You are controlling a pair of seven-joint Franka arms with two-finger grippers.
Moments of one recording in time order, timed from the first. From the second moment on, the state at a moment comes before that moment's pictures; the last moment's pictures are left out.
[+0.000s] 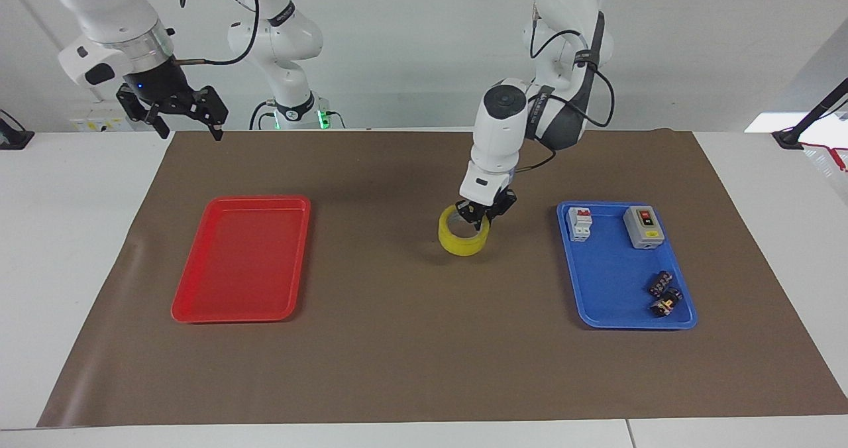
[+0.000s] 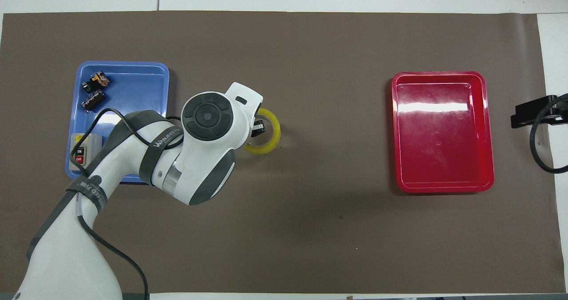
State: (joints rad) left arm -0.60 0.24 -0.04 -1.89 0.05 2.18 -0.88; right arm 0.03 -0.06 -0.05 -1.57 -0.02 1.48 0.04
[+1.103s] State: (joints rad) left arm -0.70 0.43 -0.04 -1.80 0.08 2.25 -1.04; right arm 0.03 -0.06 -0.05 -1.57 -0.02 1.48 0.04
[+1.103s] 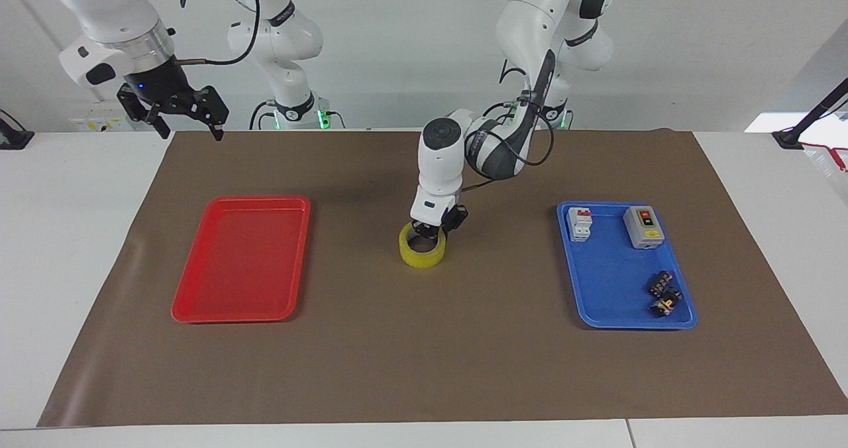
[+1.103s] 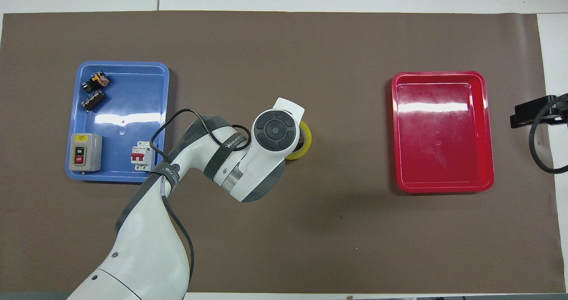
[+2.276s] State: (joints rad) left arm -0.48 0.16 -0.02 -1.84 0.09 2.06 -0.79; right arm 0.08 -0.06 -0.05 -1.63 -0.01 1.58 0.05
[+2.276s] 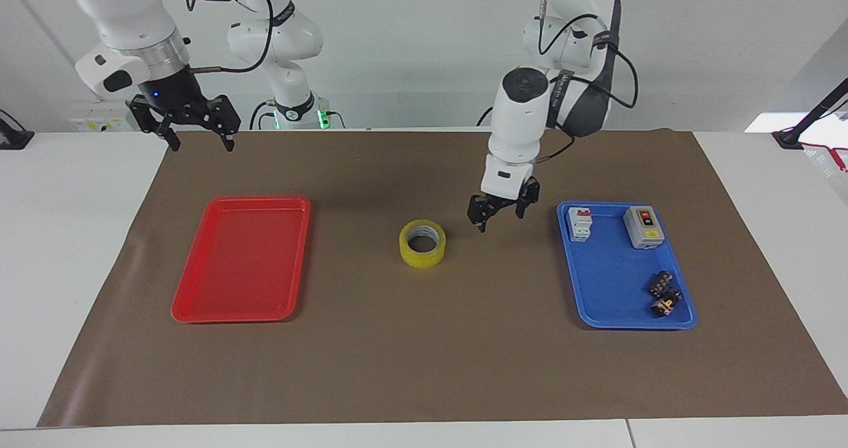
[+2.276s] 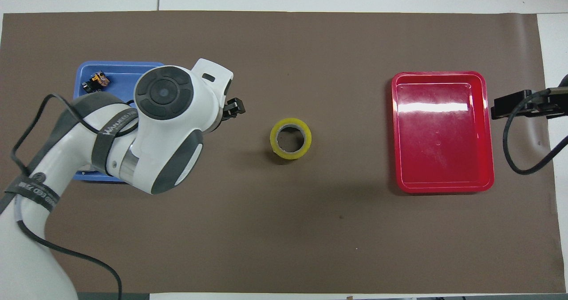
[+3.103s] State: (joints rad) left arm -0.10 -0.02 -0.01 -1.86 -0.01 1.90 -0.21; right arm 0.49 0.15 -0.04 -1.77 0.06 2.03 0.42
